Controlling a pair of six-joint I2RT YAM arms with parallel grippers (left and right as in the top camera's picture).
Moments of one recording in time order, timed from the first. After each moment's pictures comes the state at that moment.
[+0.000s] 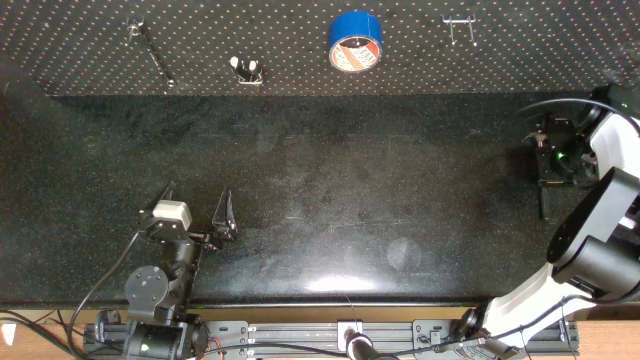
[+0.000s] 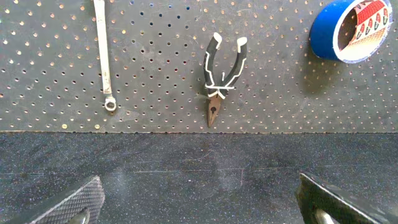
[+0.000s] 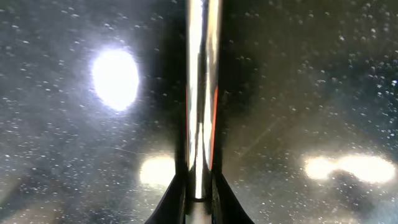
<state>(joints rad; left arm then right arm) -0.10 0.02 0.01 -0.07 0.04 -0.13 -0.53 1.95 1.32 -0.96 0.01 -0.51</state>
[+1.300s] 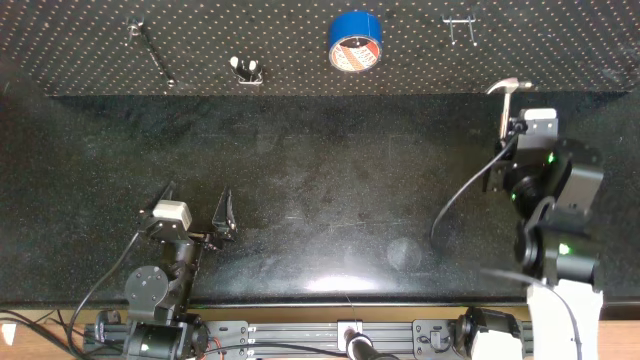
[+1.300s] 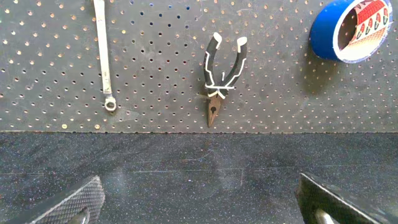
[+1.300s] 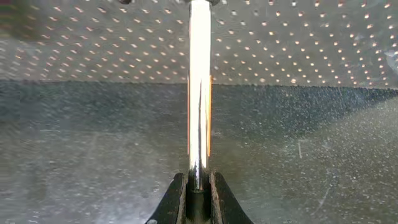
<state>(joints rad) -0.10 0.02 0.01 -0.07 0.04 -0.13 -0.20 0.89 0.75 -0.50 -0.19 -0.13</state>
